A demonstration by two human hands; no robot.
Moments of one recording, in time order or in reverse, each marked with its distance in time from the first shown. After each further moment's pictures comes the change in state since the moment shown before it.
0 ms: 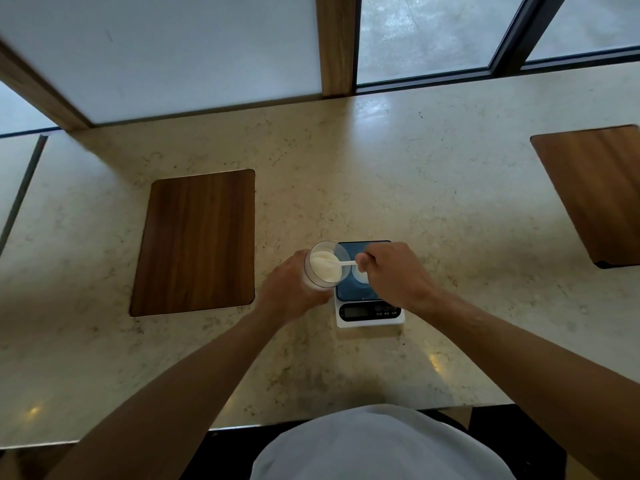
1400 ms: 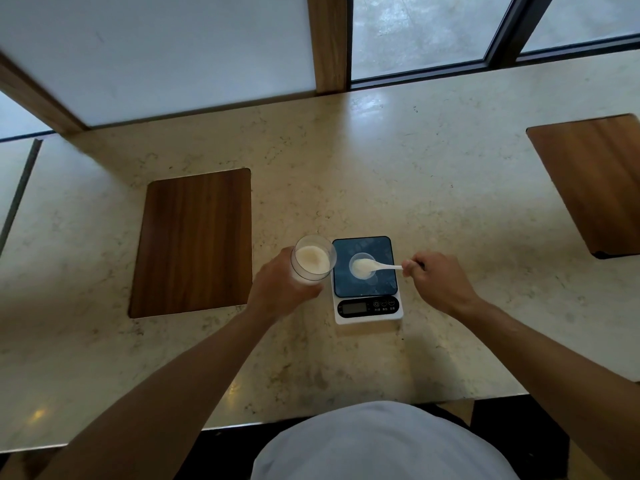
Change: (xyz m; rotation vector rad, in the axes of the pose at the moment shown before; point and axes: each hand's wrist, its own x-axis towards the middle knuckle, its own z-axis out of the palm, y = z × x) left_hand -0.002 -0.008 -0.005 0.001 0.047 -0.110; right_hand -0.030 0.073 -0.004 0.088 0.043 0.271
